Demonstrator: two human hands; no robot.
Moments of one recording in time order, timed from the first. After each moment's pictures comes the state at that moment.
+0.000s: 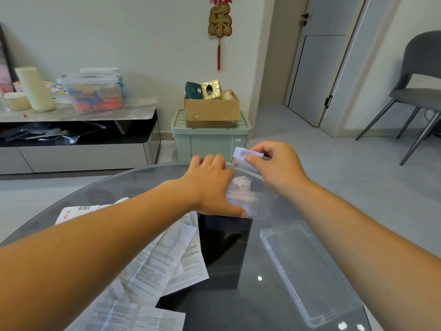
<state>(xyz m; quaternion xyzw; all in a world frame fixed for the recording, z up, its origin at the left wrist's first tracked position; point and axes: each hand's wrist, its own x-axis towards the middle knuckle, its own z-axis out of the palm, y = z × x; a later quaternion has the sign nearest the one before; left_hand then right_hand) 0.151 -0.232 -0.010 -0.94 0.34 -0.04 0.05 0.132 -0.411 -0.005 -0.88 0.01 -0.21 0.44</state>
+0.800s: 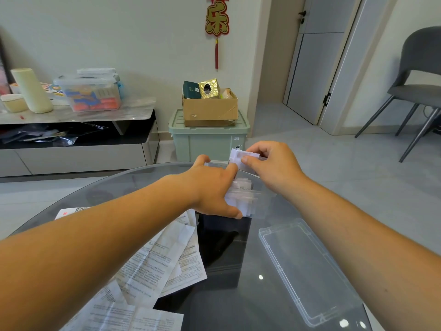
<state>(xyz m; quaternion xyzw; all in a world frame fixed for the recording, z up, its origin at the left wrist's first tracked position) 0.156 -0.236 -0.008 -0.92 0.39 0.01 0.06 0.135 -0.411 -0.007 -0.88 0.00 -0.20 0.42</state>
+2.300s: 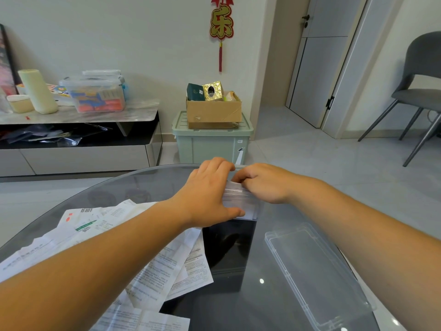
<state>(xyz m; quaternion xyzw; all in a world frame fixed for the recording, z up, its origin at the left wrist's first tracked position) 0.141 -0.215 -0.030 -0.91 0.36 -0.10 -0.17 0.125 -0.391 0.011 -0.98 -0.10 0.10 0.17</state>
